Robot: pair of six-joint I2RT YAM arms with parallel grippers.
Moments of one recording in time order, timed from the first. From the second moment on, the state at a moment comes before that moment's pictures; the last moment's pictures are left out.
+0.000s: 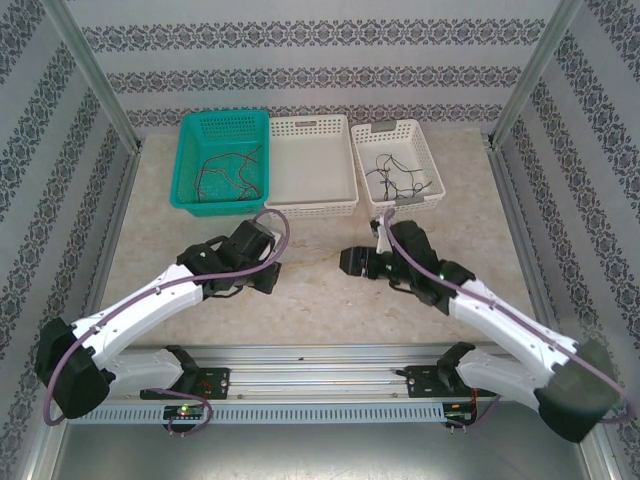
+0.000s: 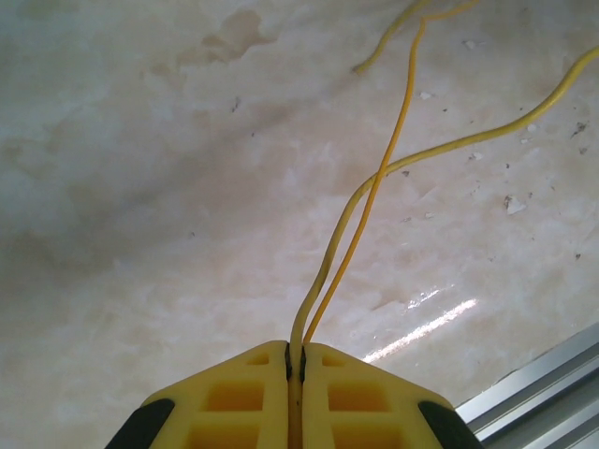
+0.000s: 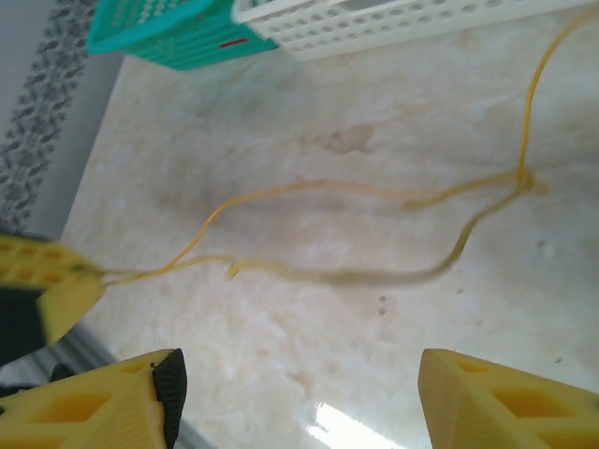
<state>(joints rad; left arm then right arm) -0.70 1.17 0.91 -0.76 0.00 -0.39 0.65 0.98 0.65 -0.28 -0.23 0.68</state>
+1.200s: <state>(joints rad) -0.80 1.16 0.59 -0.37 -0.02 -0.70 0.74 1.27 0.47 0.20 -0.03 1.05</state>
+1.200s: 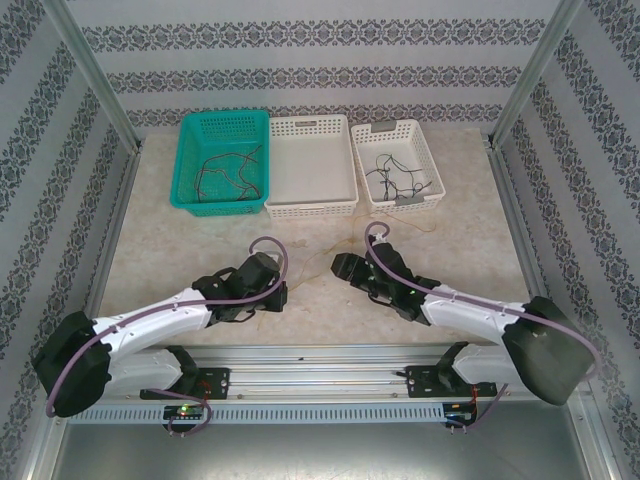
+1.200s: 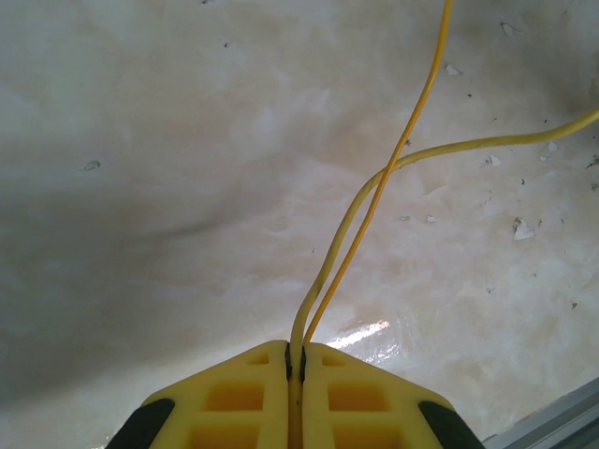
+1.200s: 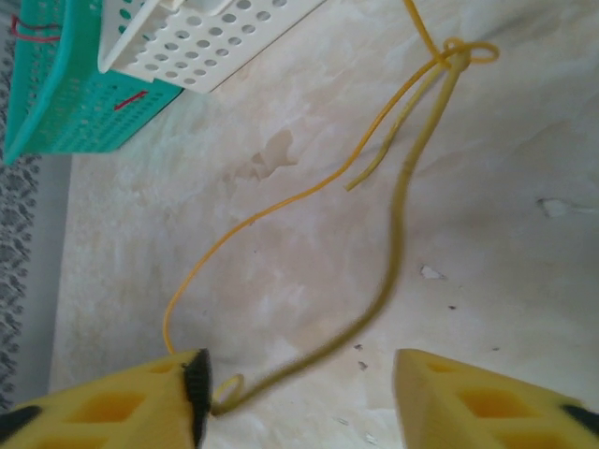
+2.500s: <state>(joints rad) -0.62 1.21 0.60 -0.21 0.11 -0.48 0.74 1.22 0.50 0.26 -0.20 0.82</state>
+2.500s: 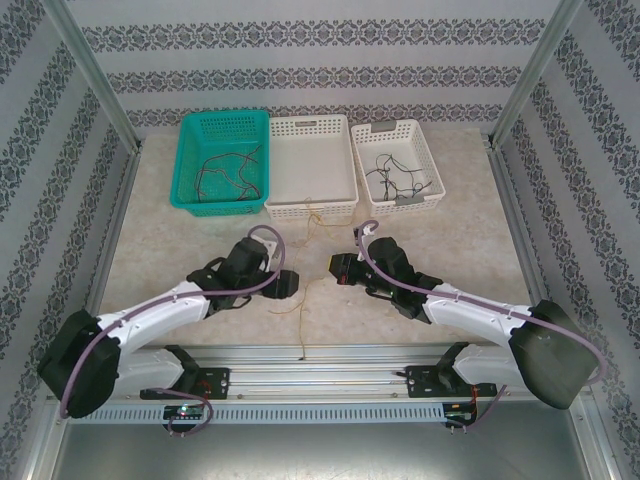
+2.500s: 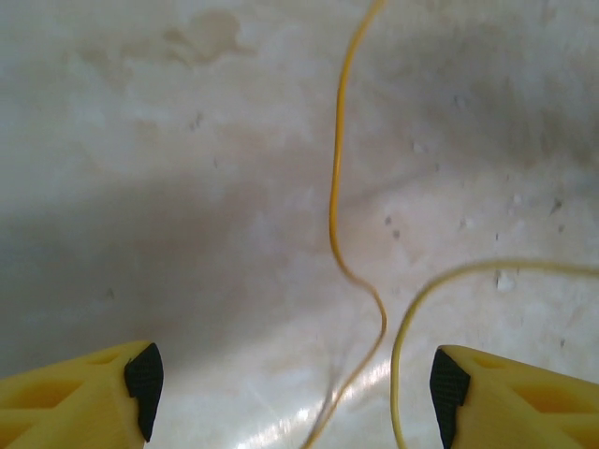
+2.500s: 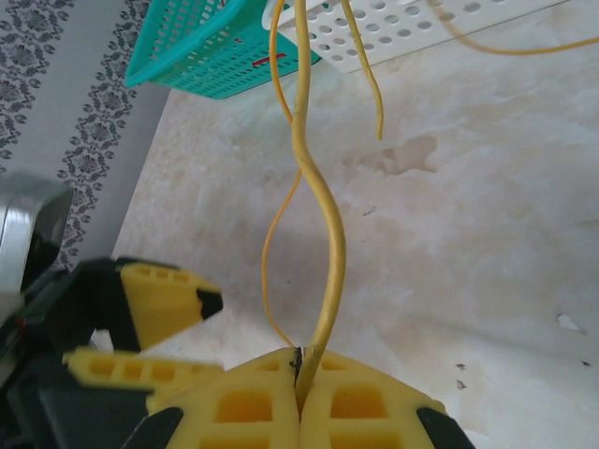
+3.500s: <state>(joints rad) -0.59 1.47 0.59 0.24 0.34 -0.63 0.72 1.11 0.46 0.16 -0.16 0.81</state>
